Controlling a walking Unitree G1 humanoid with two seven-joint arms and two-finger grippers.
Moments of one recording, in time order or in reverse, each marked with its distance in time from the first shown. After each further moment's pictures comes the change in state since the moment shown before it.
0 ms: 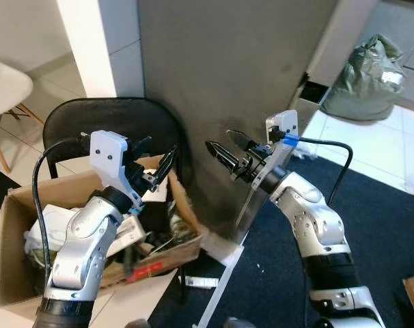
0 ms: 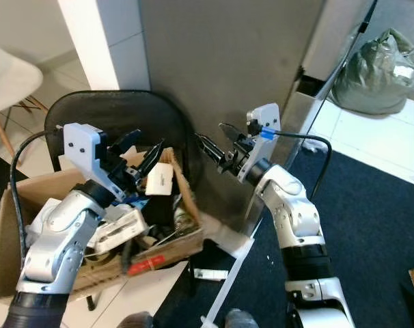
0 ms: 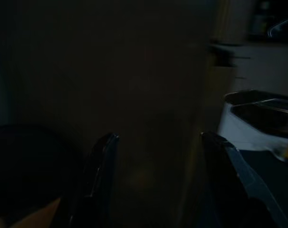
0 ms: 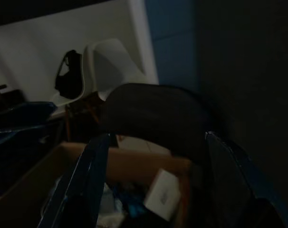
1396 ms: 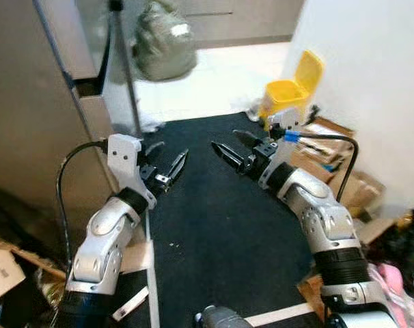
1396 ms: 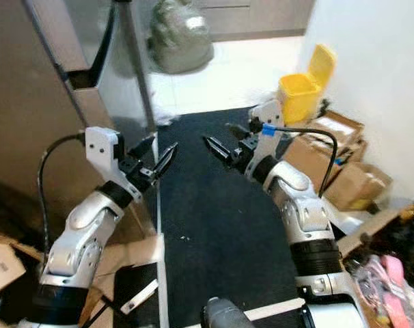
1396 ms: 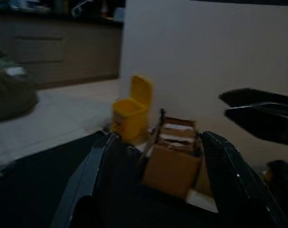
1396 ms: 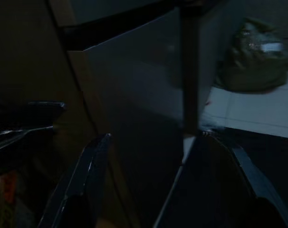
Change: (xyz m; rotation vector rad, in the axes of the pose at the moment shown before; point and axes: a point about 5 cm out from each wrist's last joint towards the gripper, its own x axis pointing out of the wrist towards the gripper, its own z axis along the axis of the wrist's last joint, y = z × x) left arm 0.012 -0.002 -0.012 -0.076 0.019 0.005; right arm 0.005 0.000 -0.001 -0.041 0.047 0.007
